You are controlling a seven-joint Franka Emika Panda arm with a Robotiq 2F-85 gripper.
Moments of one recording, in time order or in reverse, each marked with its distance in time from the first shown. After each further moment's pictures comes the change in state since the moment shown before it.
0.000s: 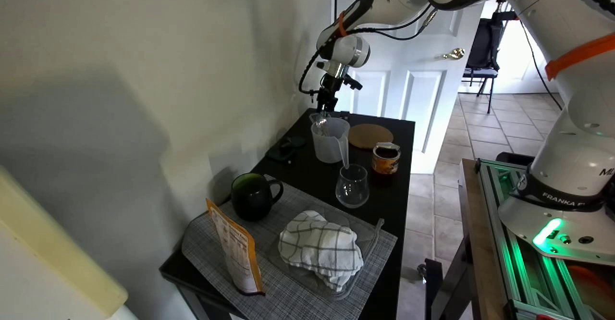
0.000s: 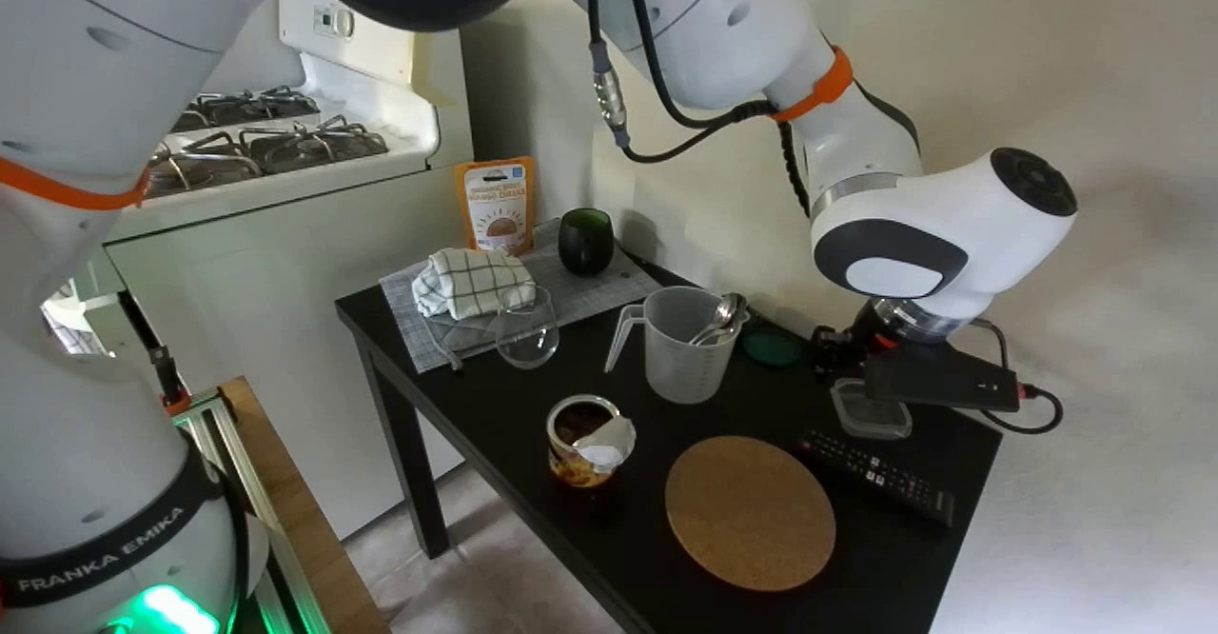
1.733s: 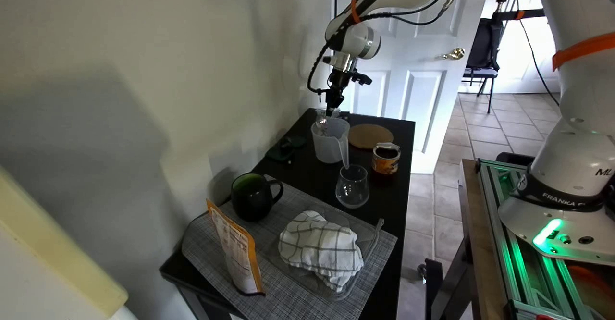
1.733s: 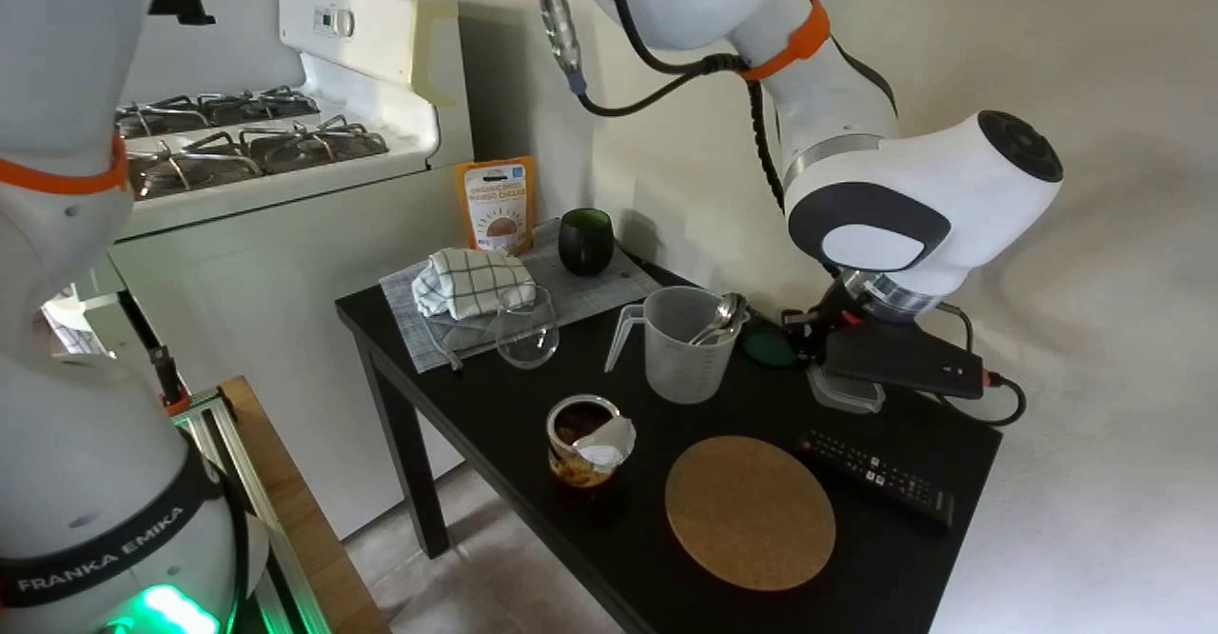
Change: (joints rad) arm -0.112 -0.183 0.129 -0.214 -0.094 -0.033 0.073
